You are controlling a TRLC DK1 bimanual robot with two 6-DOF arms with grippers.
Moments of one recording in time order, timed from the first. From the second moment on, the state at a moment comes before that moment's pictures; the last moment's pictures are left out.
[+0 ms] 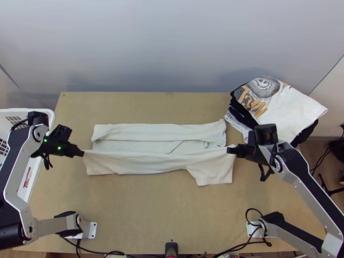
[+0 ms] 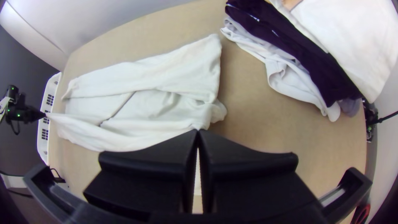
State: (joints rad) left arm 0.30 1.37 1.14 -1.06 0.27 0.52; right arm 0.31 1.11 0.91 -0.72 -0.07 0.37
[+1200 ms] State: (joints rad) left arm 0.21 1.75 1.55 -0.97 0.27 0.35; right arm 0.28 1.56 1.20 -0.50 -0.02 0.31
